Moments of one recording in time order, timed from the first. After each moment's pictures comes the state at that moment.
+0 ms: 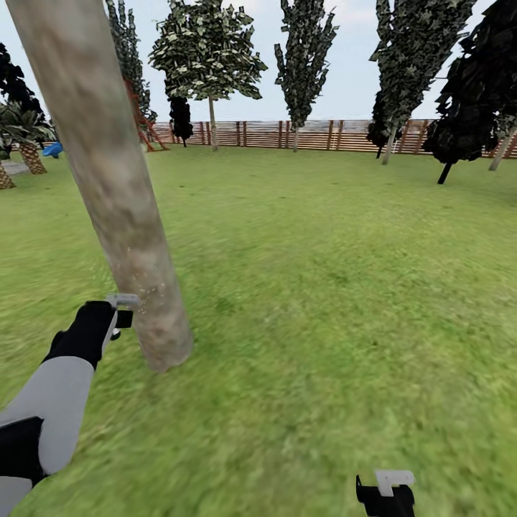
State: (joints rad) left arm -1.01 0.16 0.27 -0.67 -0.38 0.70 -0.03; right arm -0.45 -0.06 0.05 -0.05 0.05 -0.45 -0.23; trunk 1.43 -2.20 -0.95
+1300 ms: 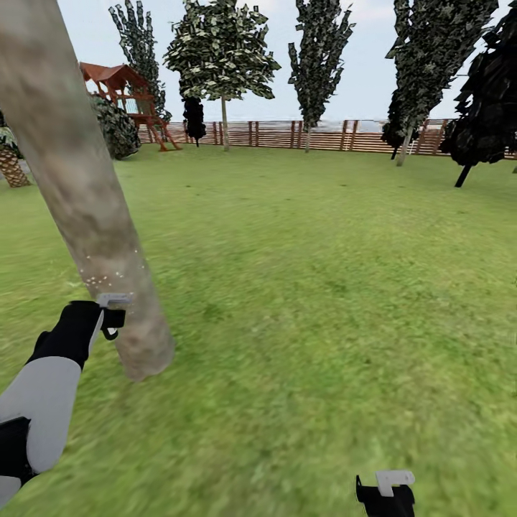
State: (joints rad) left arm -1.01 0.21 0.30 -0.67 -0.39 0.69 -0.14; right arm -0.45 -0.06 0.05 -0.05 0.05 -0.46 -0.23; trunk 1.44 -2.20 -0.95
